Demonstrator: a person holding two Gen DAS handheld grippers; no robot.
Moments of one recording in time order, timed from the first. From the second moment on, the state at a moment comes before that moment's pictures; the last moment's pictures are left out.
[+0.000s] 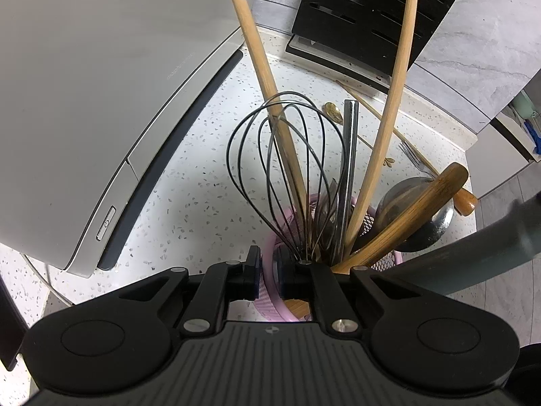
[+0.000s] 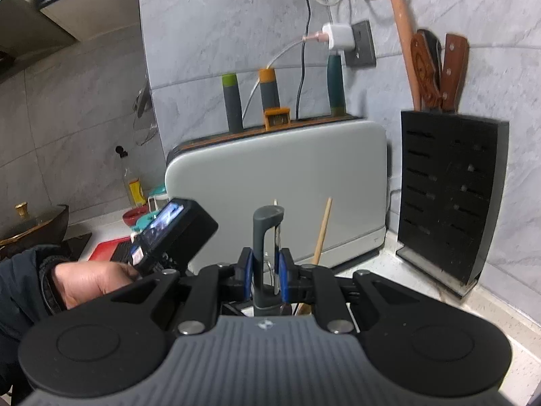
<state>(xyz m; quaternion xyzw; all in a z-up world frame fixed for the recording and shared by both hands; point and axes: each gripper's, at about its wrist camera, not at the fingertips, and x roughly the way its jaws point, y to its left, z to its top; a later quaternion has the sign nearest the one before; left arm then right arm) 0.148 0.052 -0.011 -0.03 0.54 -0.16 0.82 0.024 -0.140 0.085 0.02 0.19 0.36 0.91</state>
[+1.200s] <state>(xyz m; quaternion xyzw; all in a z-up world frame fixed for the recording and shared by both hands) 0.146 0.047 -0.013 -0.01 0.54 -0.16 0.83 0.109 -0.112 0.031 0.03 0.28 0.39 0.88</state>
